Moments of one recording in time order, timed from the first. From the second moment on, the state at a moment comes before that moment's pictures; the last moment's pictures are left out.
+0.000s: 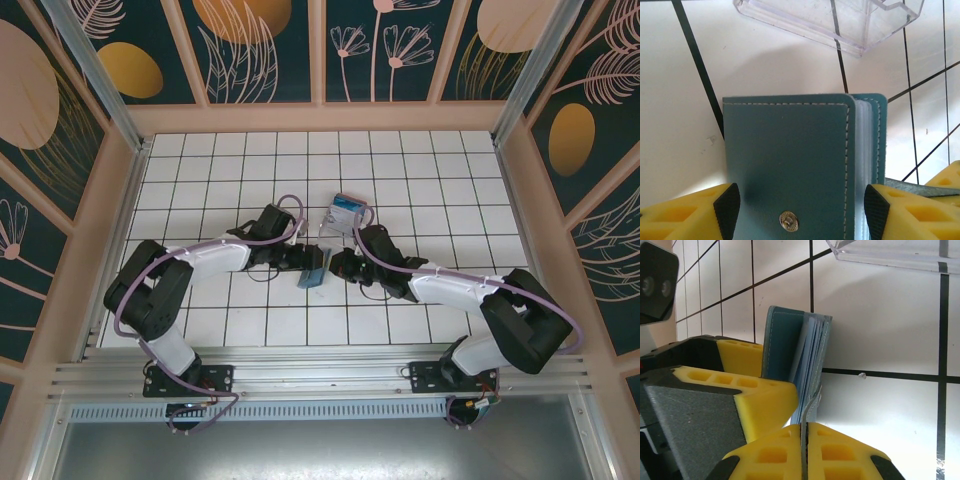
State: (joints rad) left arm -0.61 1.70 0.90 -0.19 0.45 -0.58; right arm 0.76 1.41 0.62 0.09 -0.24 1.00
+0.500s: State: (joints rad) left arm -0.61 1.73 0.90 -0.19 0.45 -0.57; right arm 0.76 1.41 0.62 0.09 -0.24 1.00
